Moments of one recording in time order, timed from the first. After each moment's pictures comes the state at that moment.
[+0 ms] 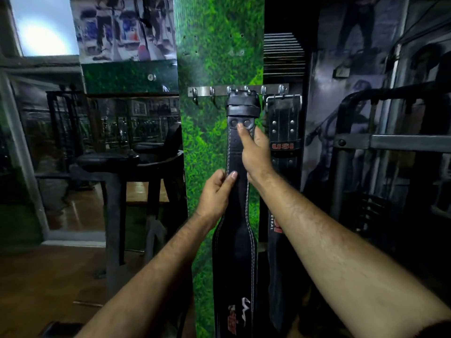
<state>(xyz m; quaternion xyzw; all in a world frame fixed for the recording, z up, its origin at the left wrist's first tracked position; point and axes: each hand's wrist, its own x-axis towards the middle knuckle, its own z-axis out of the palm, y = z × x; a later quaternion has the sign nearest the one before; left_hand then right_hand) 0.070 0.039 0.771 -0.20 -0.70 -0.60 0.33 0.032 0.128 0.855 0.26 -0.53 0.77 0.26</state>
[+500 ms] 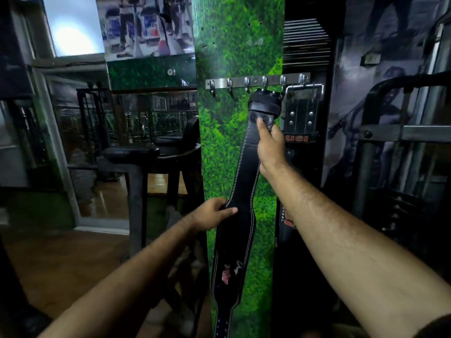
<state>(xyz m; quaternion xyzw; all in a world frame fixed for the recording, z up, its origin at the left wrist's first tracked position) 0.057 -0.040 0.710 -0.13 -0.89 -0.44 0.08 0.019 0.123 0.850 0.21 -0.52 0.80 0.21</state>
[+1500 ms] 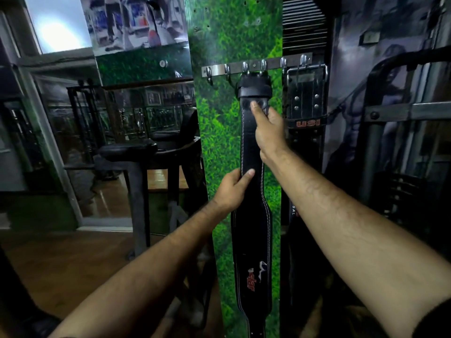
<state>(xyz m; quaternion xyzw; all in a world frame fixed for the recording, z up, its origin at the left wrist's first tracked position) 0.047 0.009 0.739 -0.14 -0.79 -0.56 0.22 0.014 0.110 0.854 0.22 -0.52 0.79 0.24</state>
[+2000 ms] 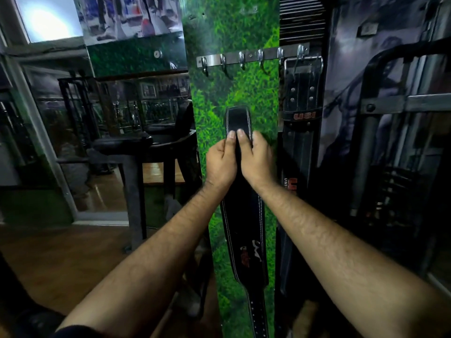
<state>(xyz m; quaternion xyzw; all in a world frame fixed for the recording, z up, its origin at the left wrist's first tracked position) 0.054 0.019 0.778 -0.10 -0.70 -0.58 0.41 0.043 0.103 0.783 0.17 -0.72 0.54 0.40</state>
